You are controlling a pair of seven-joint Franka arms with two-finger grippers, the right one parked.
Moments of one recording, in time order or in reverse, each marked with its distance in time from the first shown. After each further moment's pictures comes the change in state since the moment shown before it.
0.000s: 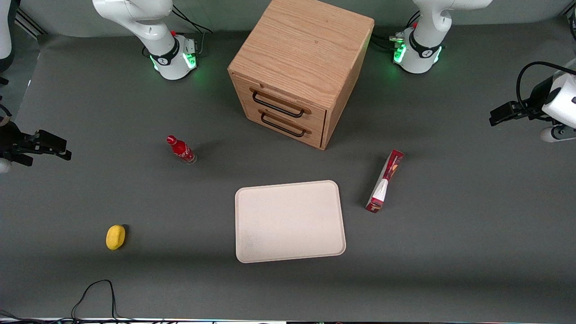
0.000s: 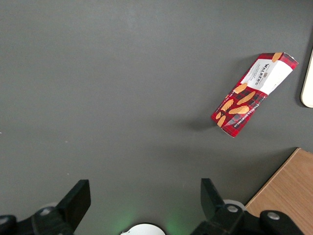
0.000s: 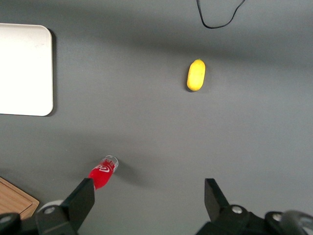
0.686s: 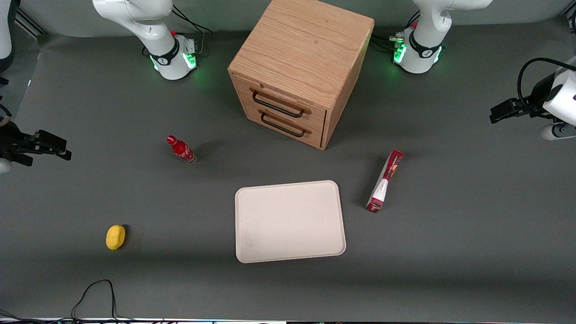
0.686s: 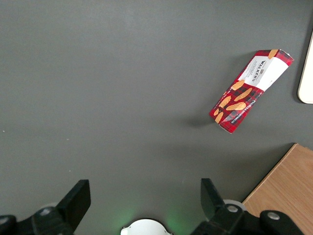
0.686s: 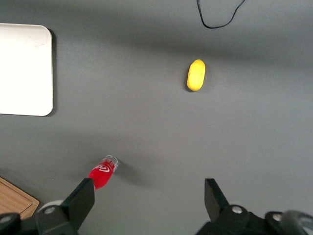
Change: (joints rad) arm -0.013 0.011 0.000 0.045 0.001 -0.041 0.000
